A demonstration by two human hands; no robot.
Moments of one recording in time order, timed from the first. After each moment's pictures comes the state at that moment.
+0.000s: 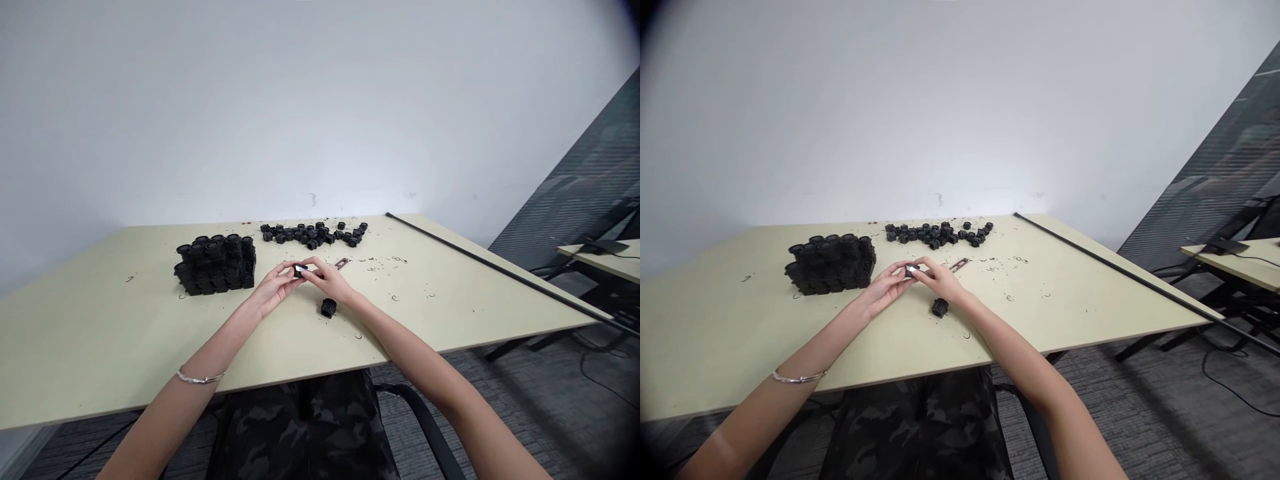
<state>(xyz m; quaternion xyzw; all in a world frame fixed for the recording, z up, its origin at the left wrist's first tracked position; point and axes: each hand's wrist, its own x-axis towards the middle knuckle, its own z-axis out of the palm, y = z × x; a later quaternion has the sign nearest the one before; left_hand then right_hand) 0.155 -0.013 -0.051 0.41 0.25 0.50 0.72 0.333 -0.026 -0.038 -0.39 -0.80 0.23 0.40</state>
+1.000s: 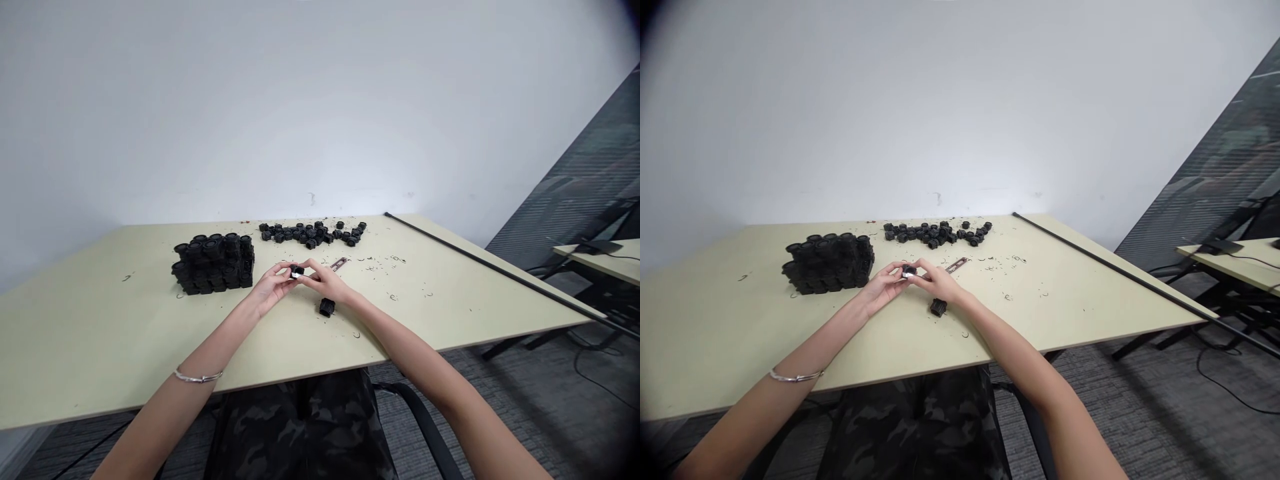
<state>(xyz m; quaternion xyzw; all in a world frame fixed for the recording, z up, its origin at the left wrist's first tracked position) 0.154 -0.019 -0.045 0.38 0.29 0.50 0.72 0.334 -0.025 -0.041 -0.38 -0.82 0.26 0.35</state>
